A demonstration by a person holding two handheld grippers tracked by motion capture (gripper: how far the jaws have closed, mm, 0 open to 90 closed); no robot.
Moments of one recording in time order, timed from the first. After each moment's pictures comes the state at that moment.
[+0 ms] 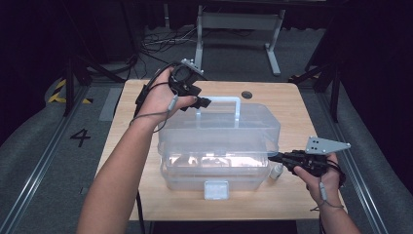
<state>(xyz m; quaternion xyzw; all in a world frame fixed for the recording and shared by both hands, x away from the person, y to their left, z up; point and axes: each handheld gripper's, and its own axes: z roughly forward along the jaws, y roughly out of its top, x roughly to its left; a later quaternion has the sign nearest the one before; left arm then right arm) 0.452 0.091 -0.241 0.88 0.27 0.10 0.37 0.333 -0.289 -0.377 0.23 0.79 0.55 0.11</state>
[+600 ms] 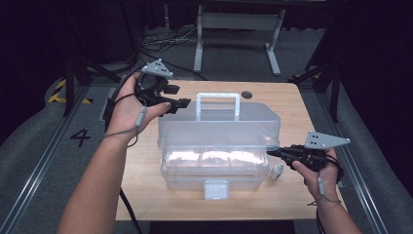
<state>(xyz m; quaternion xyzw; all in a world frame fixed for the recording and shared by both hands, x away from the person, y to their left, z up) 0.396 0.147 -0.224 0.85 0.29 0.17 0.42 0.343 -0.285 -0.369 0.23 0.78 0.56 0.12</state>
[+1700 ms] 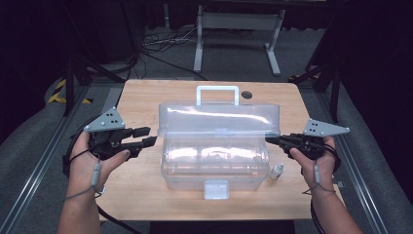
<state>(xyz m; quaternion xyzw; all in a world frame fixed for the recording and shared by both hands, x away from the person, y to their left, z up) 0.311 0.218 -0.286 0.82 0.31 0.14 0.47 0.360 -0.277 -0.350 0.26 0.77 0.57 0.15</state>
